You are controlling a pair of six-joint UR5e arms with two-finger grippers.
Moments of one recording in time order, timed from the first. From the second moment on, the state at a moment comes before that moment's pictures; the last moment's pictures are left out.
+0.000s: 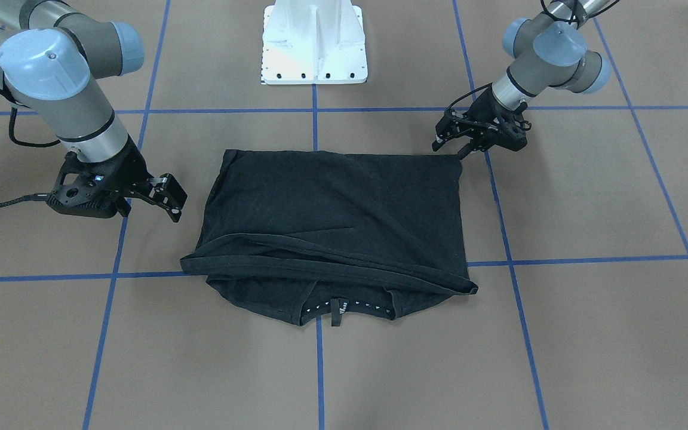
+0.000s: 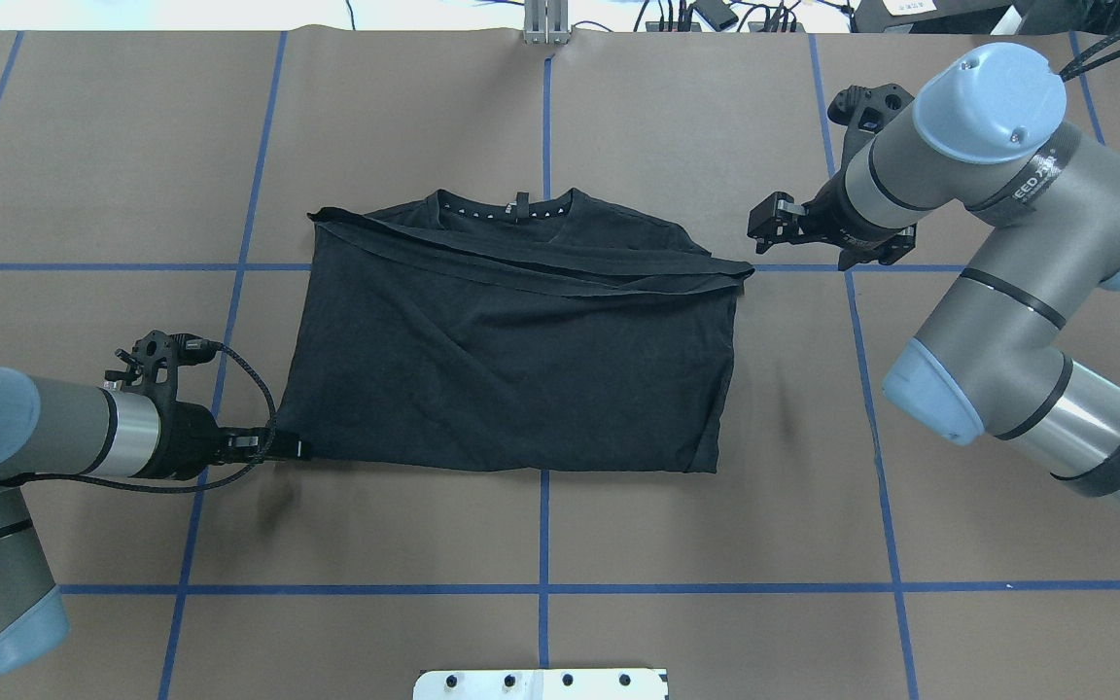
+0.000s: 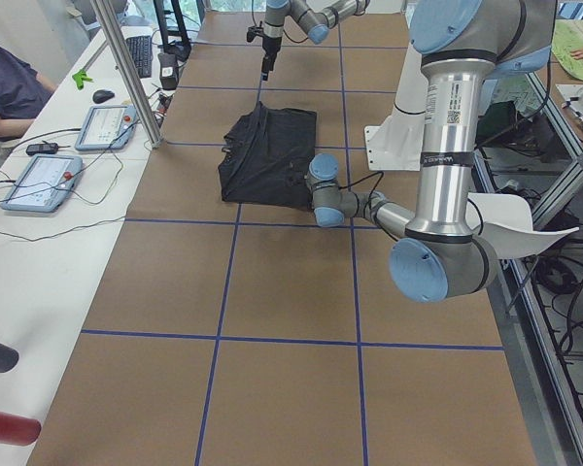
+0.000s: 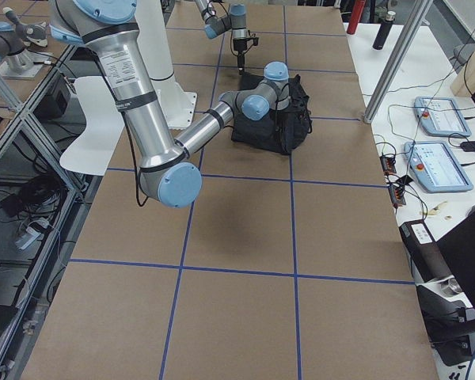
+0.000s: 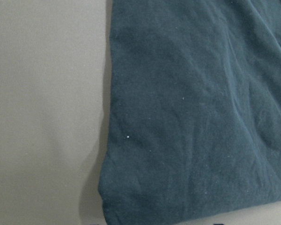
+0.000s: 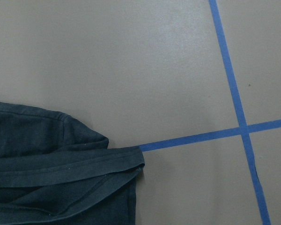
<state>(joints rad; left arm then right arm) -0.52 -1.61 -1.75 -2.57 -1.94 -1.33 0.82 -1.16 1.80 -1.45 1.99 1.19</state>
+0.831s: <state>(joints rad) -0.52 -1.61 -1.74 -2.57 -1.94 -1.33 0.82 -1.16 1.80 -1.45 1.99 1.19</state>
